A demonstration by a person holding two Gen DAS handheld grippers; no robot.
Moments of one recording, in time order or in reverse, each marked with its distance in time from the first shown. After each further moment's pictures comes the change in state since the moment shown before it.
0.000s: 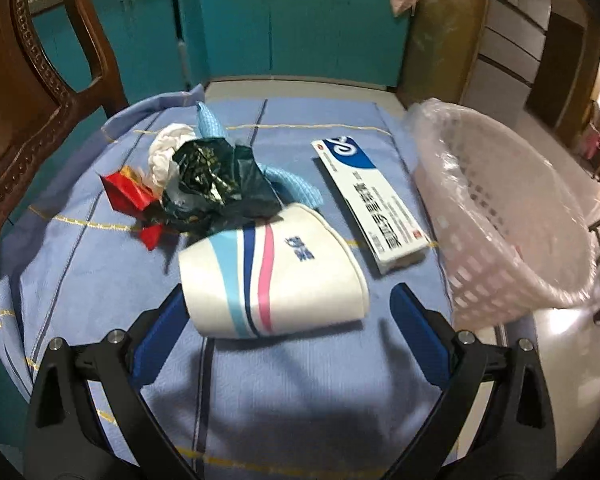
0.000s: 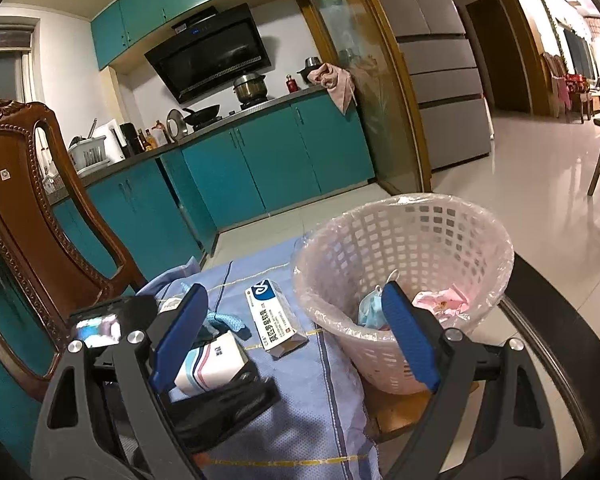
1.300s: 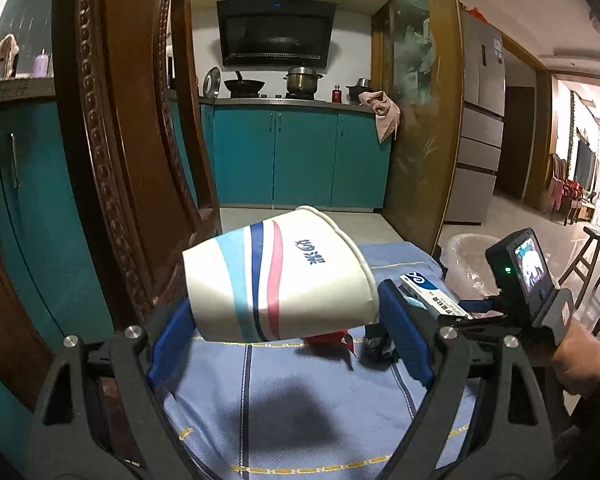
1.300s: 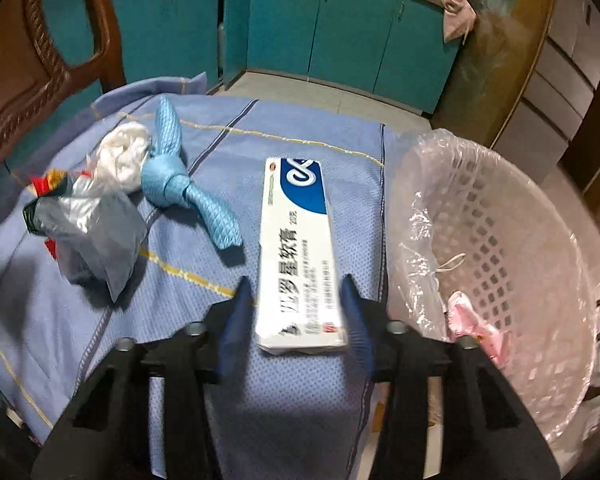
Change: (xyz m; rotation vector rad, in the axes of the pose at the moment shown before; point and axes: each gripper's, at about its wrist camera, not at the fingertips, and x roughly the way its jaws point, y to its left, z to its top) left arm -0.123 0.195 -0.008 0.026 -0.485 -0.111; right arm 0.174 0.066 -0.040 -0.520 0.491 -0.026
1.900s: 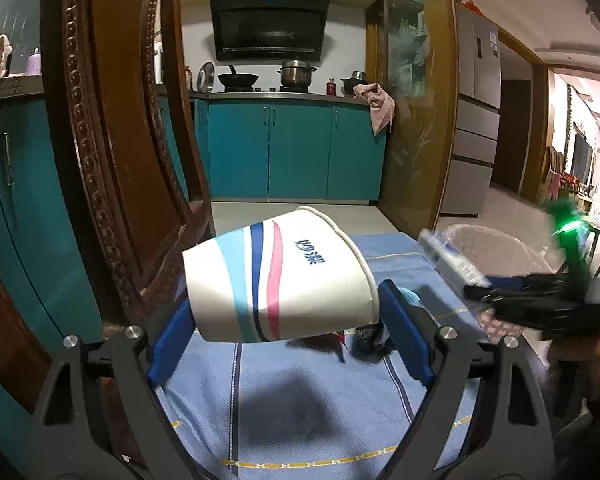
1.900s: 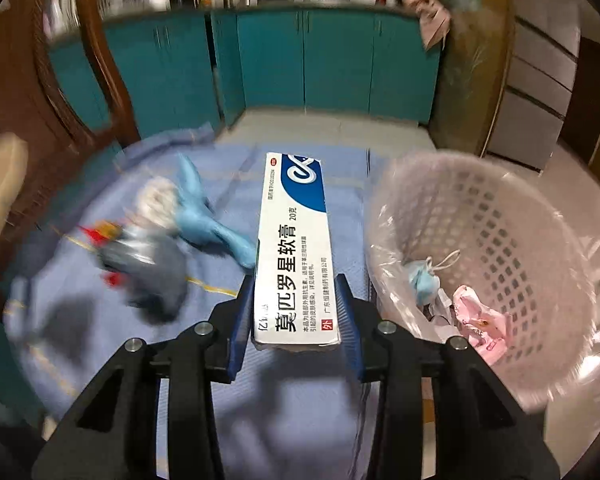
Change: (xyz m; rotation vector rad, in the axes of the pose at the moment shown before) left arm 0.003 -0.012 -0.005 0.028 0.024 -0.016; right arm -0.085 -0.005 -0.020 0.145 -0.193 0.074
